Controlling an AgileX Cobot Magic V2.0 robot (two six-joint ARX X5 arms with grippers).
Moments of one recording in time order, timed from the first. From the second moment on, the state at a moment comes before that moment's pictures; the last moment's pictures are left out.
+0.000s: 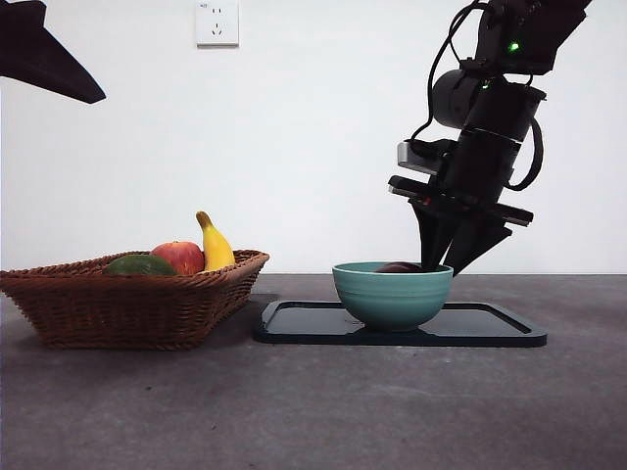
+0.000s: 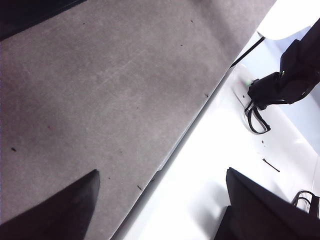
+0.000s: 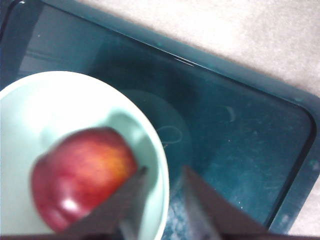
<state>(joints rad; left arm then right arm) -0.47 1.04 1.00 -0.95 0.68 0.07 0.29 2.00 1.57 -0.74 -0.23 0.03</state>
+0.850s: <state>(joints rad) -0.47 1.04 1.00 -0.91 0.68 0.07 0.29 1.30 1.35 -0.94 -0.31 0.00</state>
